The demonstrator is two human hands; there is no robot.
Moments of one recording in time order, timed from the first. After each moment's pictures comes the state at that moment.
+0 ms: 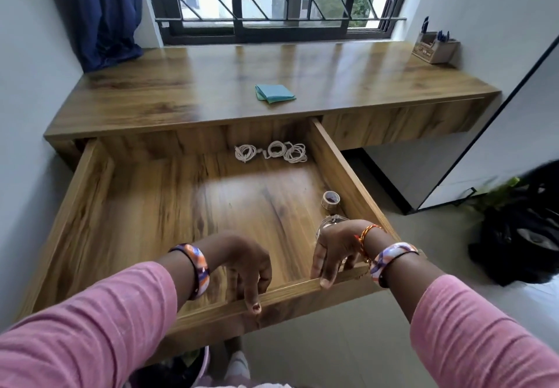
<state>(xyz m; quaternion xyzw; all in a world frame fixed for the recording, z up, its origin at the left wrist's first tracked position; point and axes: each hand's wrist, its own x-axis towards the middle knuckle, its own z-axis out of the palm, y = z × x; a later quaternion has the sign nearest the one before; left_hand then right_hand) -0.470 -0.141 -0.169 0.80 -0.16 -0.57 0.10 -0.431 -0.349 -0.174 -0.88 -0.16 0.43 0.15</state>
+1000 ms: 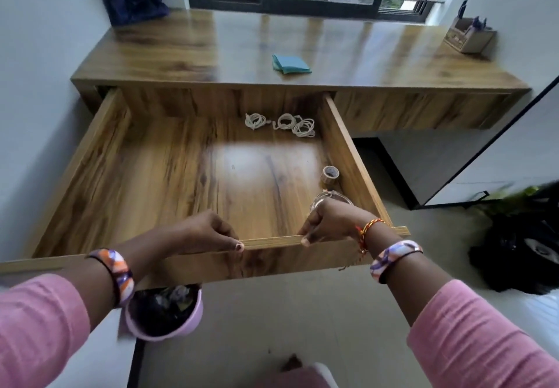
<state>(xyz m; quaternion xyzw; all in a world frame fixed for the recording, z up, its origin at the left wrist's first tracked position) -0.556 -0.105 -0.180 0.87 0.03 -0.30 0.39 -0.478 -0.352 -0.159 -0.90 -0.19 0.34 0.18</state>
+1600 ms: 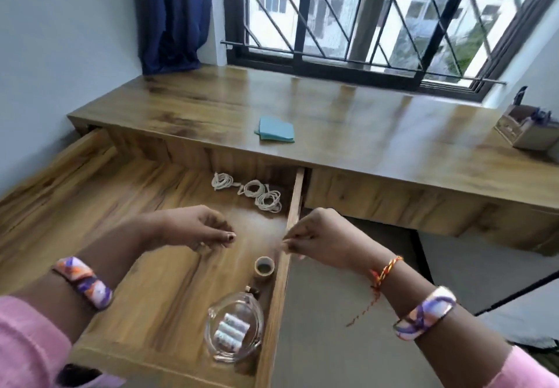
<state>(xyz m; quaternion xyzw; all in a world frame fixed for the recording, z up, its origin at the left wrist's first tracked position) -0.380 -0.245 -0.104 0.82 0.17 -0.21 0.50 -0.278 -0.472 -0.079 -0.84 -0.45 0.20 0.23</state>
